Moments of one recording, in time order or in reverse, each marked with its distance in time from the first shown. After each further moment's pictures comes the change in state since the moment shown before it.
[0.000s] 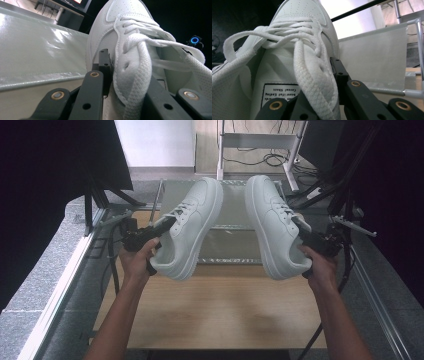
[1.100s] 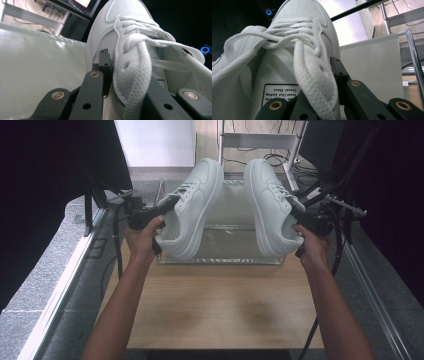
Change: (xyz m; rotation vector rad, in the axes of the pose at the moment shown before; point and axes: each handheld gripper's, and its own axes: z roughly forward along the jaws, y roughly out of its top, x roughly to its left) left arm 0.009 0.043 0.034 -0.013 0.052 -0.018; right arm -0.007 0.031 0.043 -0.011 -0.084 0.022
